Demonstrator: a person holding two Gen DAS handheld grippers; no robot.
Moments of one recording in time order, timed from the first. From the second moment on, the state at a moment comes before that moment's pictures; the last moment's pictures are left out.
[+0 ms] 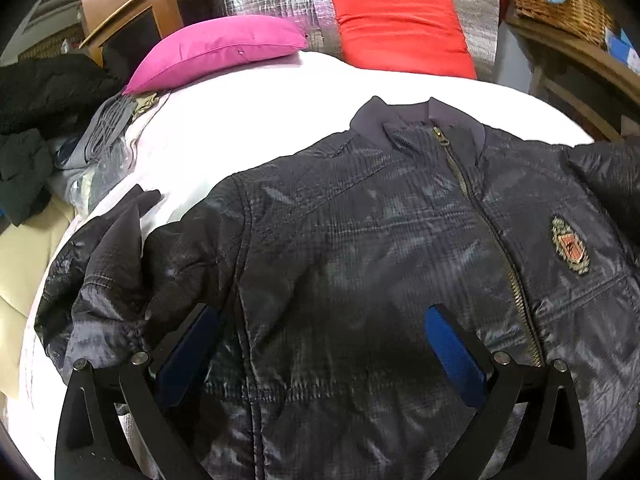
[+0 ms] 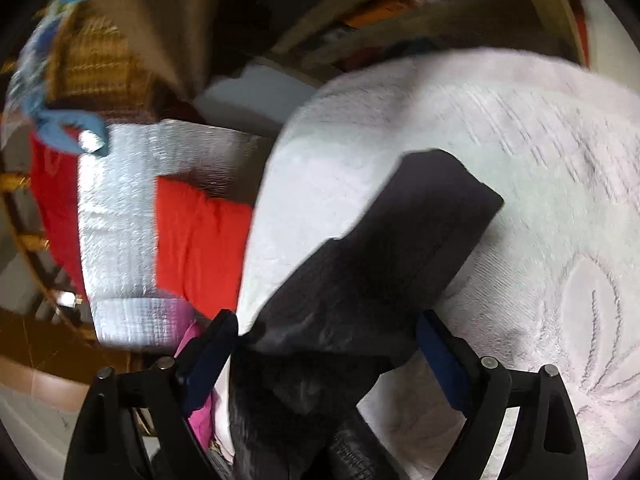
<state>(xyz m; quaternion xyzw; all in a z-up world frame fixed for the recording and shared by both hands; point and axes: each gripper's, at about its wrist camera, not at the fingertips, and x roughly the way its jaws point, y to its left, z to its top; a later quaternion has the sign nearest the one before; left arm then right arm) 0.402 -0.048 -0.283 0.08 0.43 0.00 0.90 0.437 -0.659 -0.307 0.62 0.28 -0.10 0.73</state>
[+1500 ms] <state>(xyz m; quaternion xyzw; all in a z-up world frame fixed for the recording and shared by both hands) 0.370 -0.082 -0.214 0.04 0.36 -0.08 0.93 0.327 -0.381 -0.220 0.32 0.38 0.15 0.85</state>
